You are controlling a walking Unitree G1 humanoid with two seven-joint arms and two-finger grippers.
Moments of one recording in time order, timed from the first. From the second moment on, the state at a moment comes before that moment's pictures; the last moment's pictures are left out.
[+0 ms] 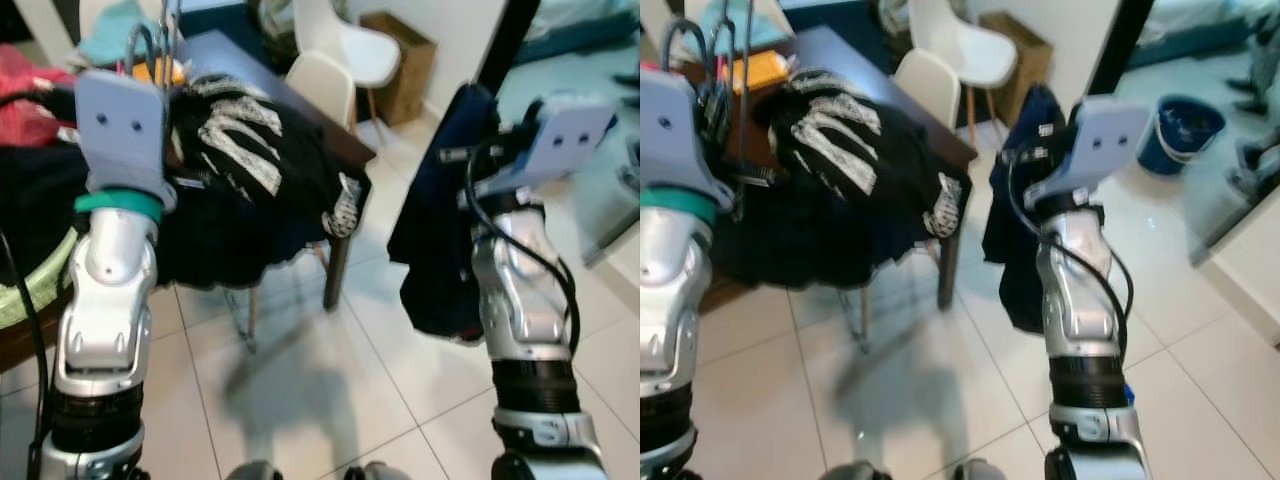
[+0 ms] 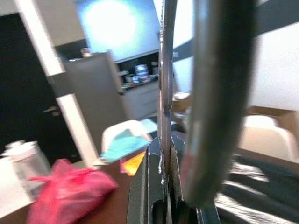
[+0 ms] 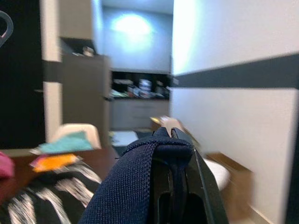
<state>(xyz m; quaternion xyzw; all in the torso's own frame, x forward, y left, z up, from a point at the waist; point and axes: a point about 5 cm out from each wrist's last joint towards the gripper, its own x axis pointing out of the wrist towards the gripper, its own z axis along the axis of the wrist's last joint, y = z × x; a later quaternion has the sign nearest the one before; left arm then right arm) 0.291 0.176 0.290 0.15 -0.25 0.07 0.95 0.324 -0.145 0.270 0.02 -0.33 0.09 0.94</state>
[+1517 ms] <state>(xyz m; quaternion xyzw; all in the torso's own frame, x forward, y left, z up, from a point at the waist) 0.274 0.180 0.333 0.26 -0.36 0.11 0.89 0.382 -0.046 0.224 -0.28 -0.16 0.34 0.88</state>
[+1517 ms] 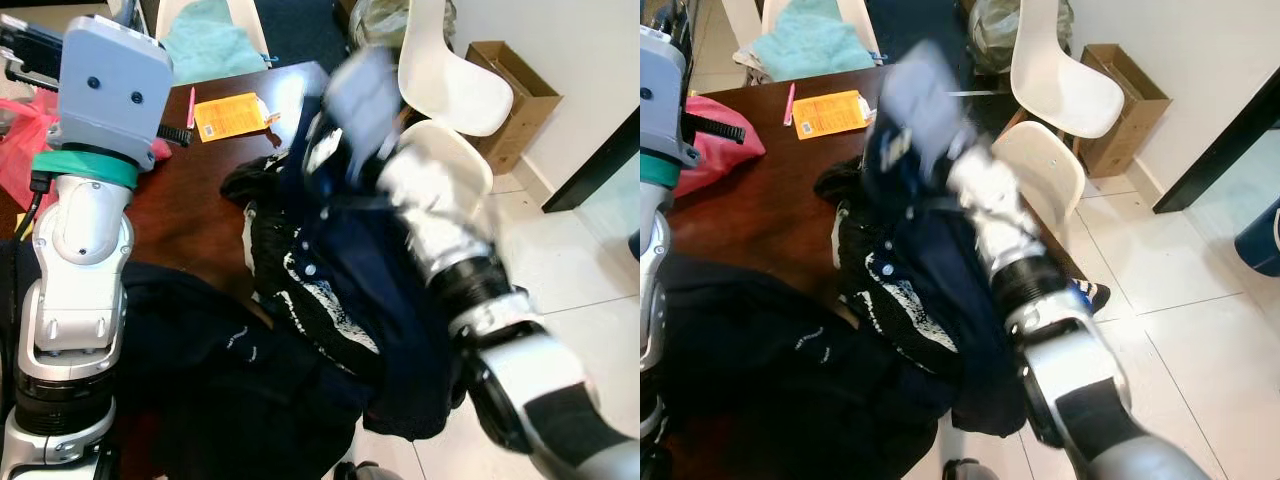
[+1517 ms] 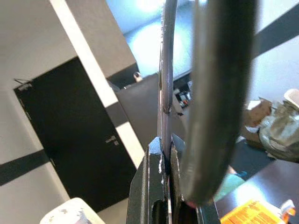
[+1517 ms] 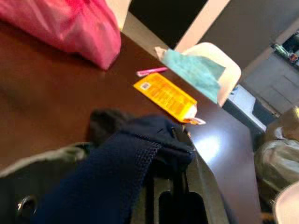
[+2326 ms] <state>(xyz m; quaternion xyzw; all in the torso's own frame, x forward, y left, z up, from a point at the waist) 0.268 0.179 0.330 0.25 -0.36 0.11 0.89 0.342 -0.122 0.300 0.01 -0.18 0.58 0.80</state>
